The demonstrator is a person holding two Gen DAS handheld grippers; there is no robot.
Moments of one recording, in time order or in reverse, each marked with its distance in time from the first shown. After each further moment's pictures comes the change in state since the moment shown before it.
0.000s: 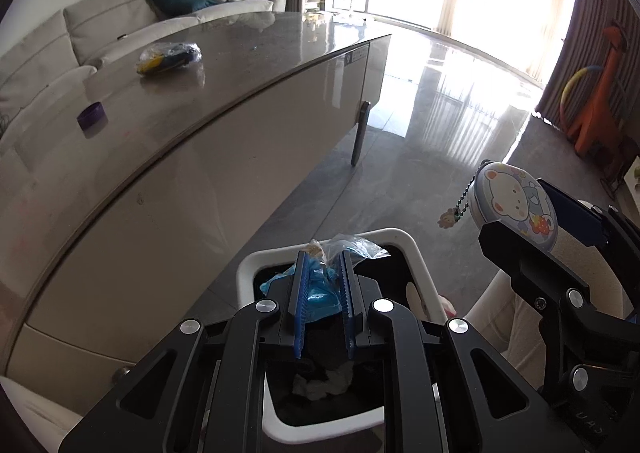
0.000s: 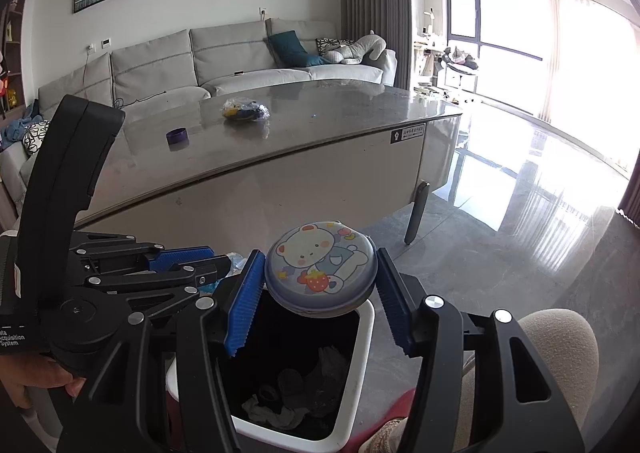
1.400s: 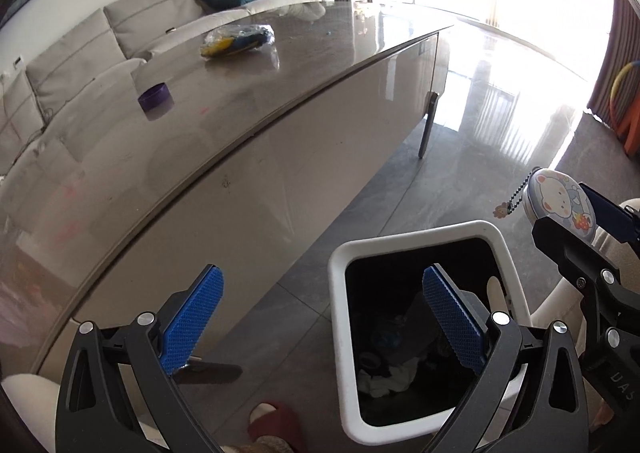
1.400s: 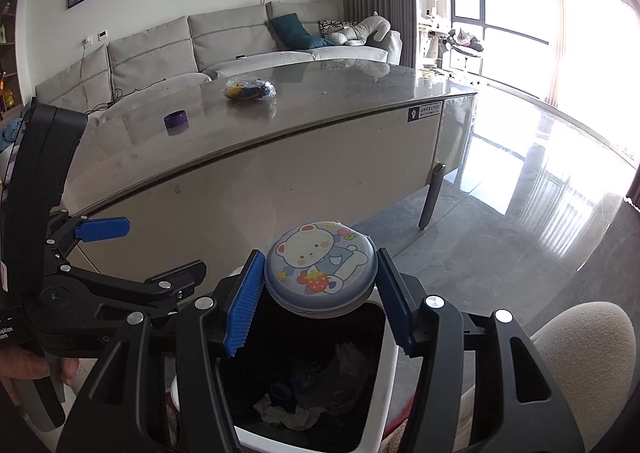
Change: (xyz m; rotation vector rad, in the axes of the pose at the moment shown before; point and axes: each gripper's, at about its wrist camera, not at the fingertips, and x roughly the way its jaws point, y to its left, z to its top) left arm 0.010 0.053 0.005 -0.040 0.021 0.223; right arm 0.032 0.006 -0.008 0.015 0.070 0.031
